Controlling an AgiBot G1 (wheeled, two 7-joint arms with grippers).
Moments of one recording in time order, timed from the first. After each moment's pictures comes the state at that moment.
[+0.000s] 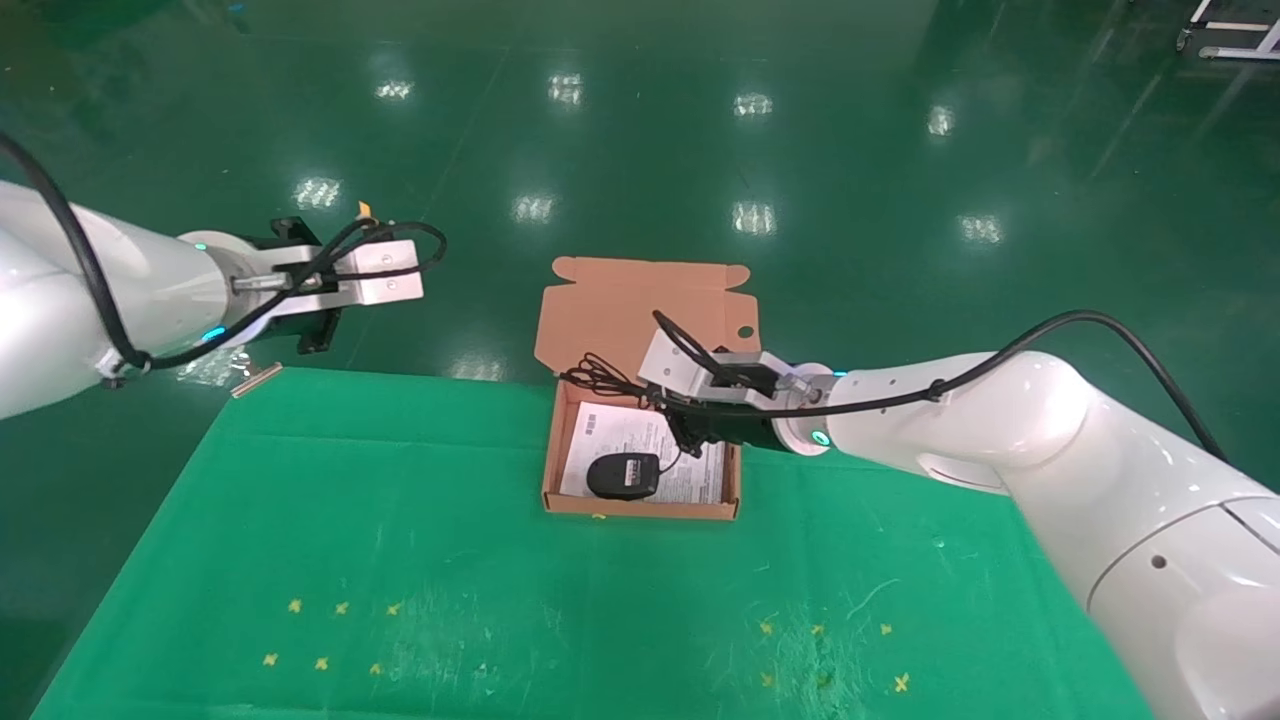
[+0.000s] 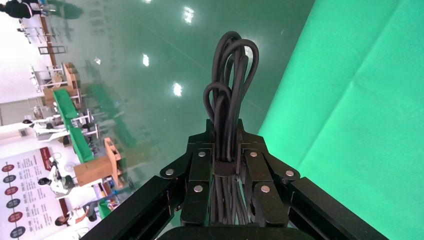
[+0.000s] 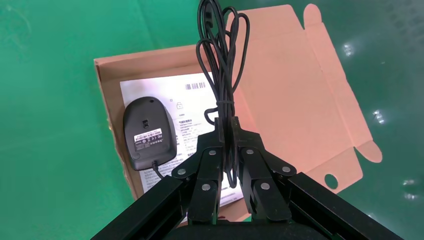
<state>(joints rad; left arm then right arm) -1.65 1.09 0.90 -1.32 2.70 1.25 -0.84 1.59 -1.36 -0.94 0.45 -1.55 -0.67 0.01</state>
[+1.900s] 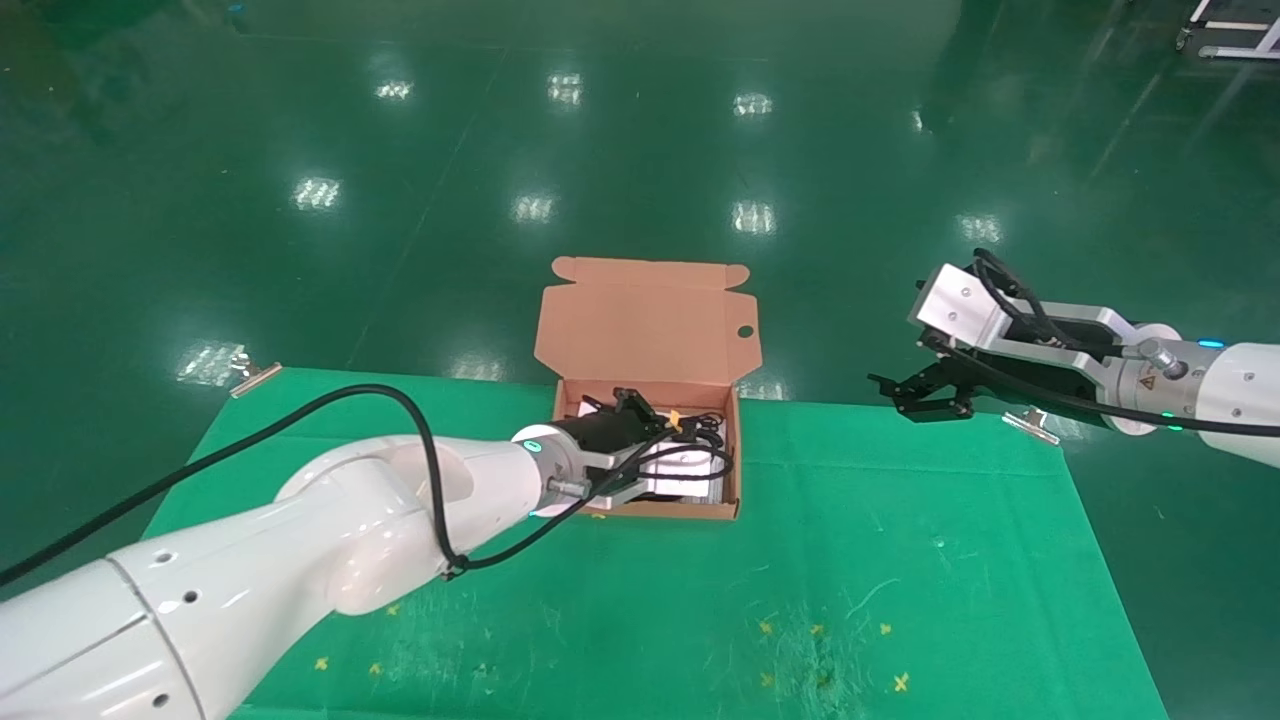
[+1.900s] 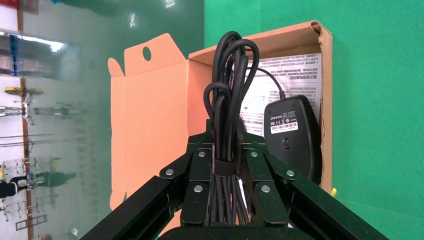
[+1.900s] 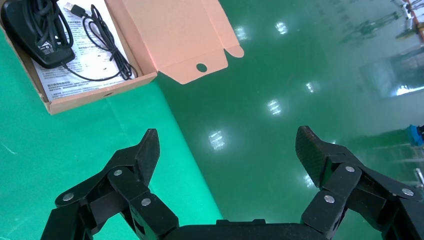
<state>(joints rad) -1.51 1.38 1.37 -0.84 2.22 0.41 -0.56 1.54 -0.76 -0.94 1.05 -1.61 -0.66 0.28</state>
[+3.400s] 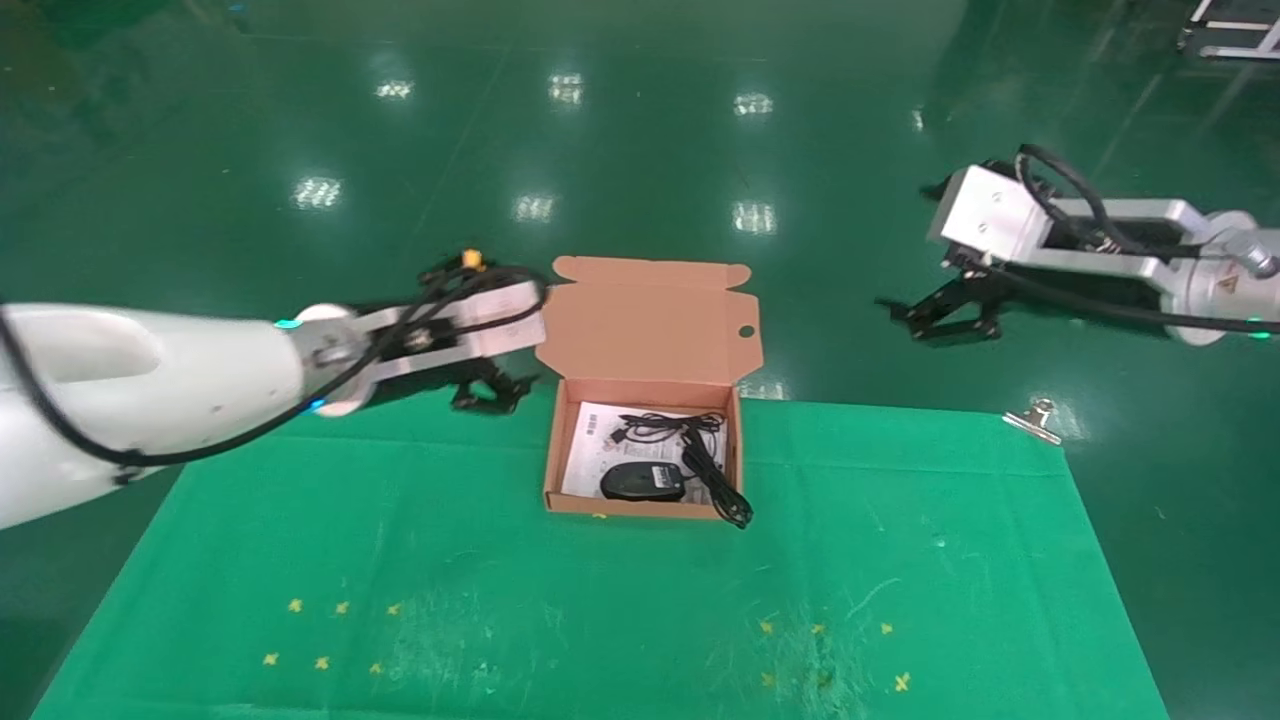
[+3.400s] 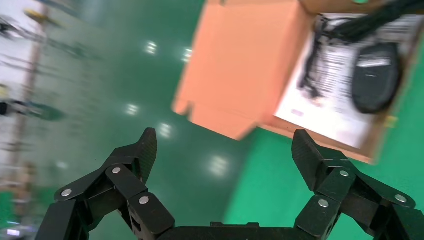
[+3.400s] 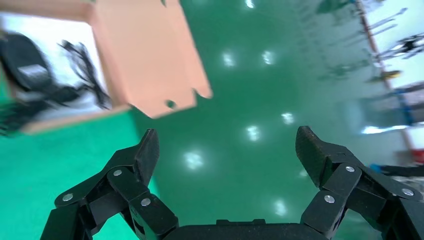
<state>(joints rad) -1.58 0.97 1.07 -1.29 2.12 0.73 -0.77 1.64 -0.72 -0.84 1.14 -1.57 -0.81 0.22</state>
